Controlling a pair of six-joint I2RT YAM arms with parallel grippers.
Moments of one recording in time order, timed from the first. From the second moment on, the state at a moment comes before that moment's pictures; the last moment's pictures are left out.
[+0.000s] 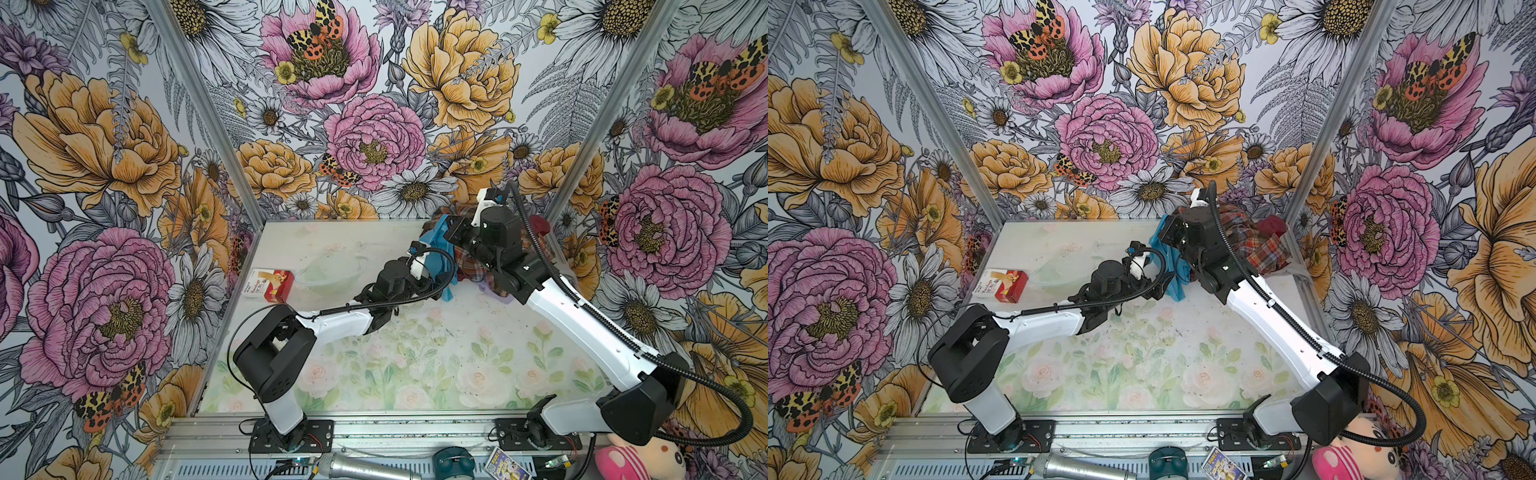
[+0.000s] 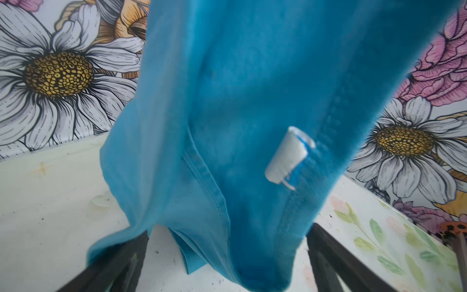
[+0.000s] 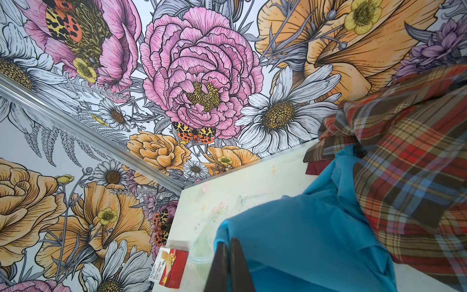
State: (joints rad) left arm -0.77 1.72 1.01 0.54 0.00 -0.20; right arm 0.55 1.38 1.39 -0.28 0.16 0.74
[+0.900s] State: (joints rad) left arm -0.64 1.87 1.18 0.68 0.17 -0.25; right arm 0.48 1.34 1.25 -0.18 0.13 0.82
